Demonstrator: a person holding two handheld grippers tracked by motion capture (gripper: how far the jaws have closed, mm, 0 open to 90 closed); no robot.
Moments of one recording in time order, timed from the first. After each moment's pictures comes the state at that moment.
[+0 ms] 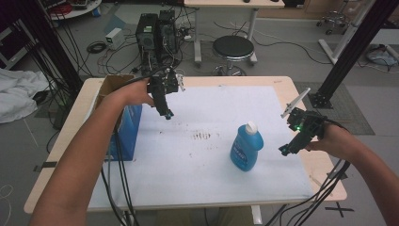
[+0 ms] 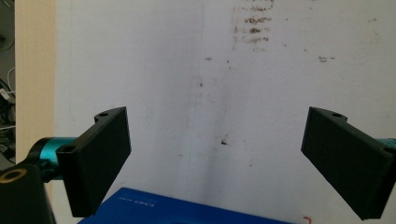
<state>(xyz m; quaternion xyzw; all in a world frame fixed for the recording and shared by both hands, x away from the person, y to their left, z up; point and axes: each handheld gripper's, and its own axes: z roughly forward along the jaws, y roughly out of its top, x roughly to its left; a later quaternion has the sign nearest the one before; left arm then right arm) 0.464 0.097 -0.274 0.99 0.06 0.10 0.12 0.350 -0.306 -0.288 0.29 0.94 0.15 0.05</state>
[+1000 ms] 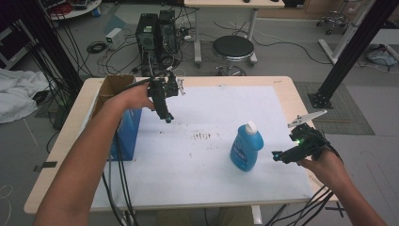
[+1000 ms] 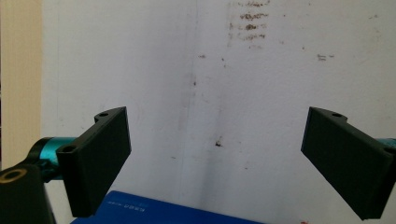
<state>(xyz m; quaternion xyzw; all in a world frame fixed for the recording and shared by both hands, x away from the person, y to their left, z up) 0.462 0.098 -0.286 0.99 0.07 0.09 0.12 0.313 -0.315 -0.329 0.40 0.87 0.27 0.12</state>
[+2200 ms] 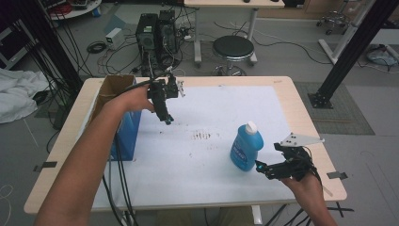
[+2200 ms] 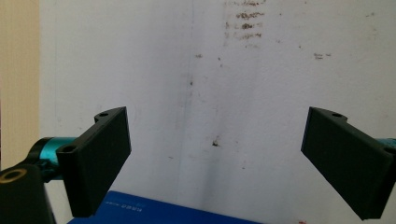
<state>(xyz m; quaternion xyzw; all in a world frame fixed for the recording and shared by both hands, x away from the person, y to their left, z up) 0.456 0.097 -0.287 0.99 0.06 0.09 0.12 0.272 -0.282 -0.363 0.39 0.81 0.41 0.16</state>
